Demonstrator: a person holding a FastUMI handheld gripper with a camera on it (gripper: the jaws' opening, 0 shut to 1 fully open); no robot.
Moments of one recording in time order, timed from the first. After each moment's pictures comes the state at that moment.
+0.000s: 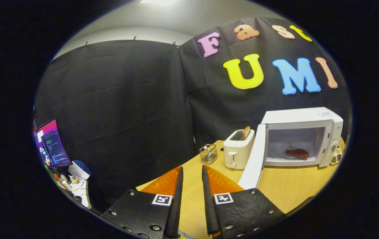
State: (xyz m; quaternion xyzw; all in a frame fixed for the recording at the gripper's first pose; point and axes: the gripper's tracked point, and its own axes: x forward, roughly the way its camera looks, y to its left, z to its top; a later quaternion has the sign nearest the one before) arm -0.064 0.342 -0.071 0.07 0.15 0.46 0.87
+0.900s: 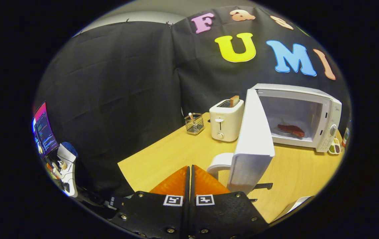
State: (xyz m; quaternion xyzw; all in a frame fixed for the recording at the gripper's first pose) arm -0.027 0.294 -0.164 0.00 0.23 0.40 0.89
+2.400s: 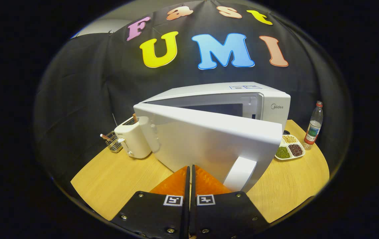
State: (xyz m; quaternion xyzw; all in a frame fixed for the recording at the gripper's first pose) arm 0.178 0.101 -0.169 0.04 0.24 0.16 0.96
